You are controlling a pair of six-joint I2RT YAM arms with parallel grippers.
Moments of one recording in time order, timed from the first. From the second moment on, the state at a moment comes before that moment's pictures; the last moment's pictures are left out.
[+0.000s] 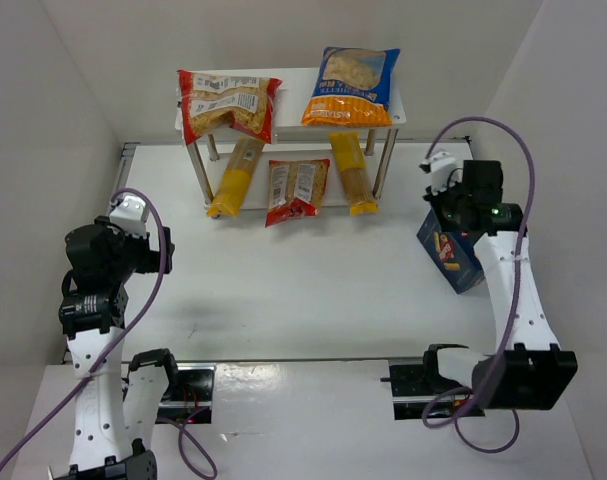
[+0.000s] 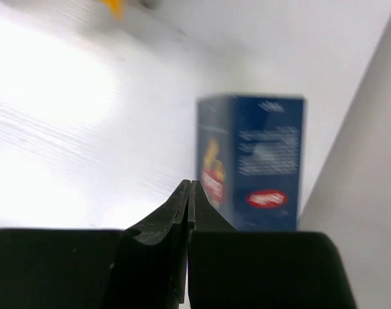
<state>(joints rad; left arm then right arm) 0.25 0.66 0.88 -0.66 0.29 0.23 -0.16 1.22 1.22 -0.82 -0.21 -0.51</state>
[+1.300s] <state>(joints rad) 0.23 0.65 0.88 -0.67 0.30 0.23 -0.39 1.32 1.10 -0.79 -0.21 -0.80</state>
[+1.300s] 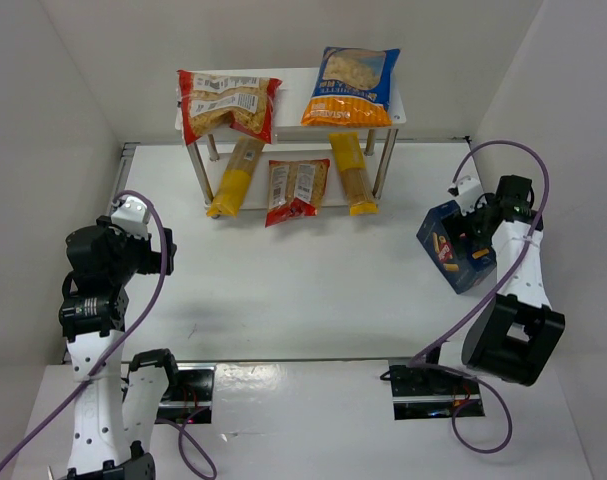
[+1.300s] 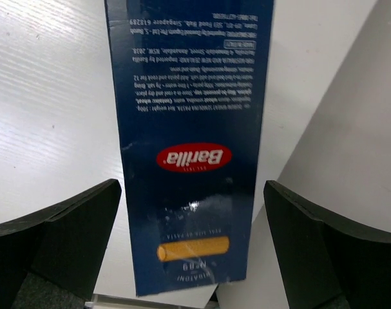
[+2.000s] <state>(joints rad) 0.23 0.66 0.88 -0.67 0.30 0.23 -0.41 1.49 1.01 -0.67 -0.29 -0.85</state>
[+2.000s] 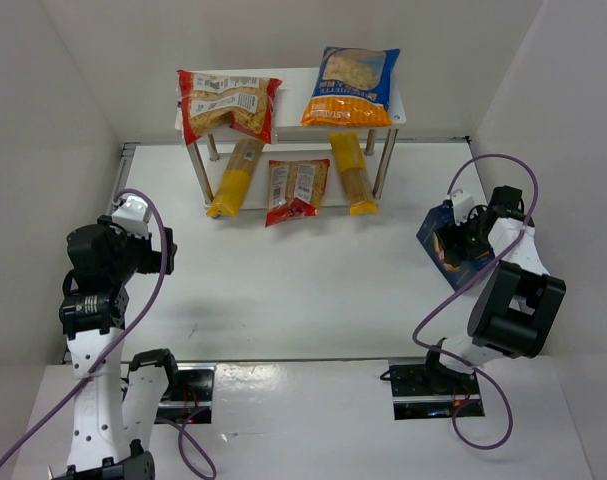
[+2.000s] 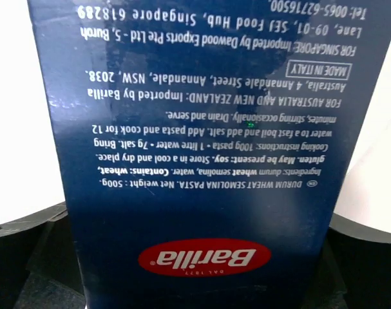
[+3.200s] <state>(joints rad) 0.22 0.65 0.88 -0.67 0.31 0.23 0.16 1.18 1.01 -0.92 -0.34 -0.59</state>
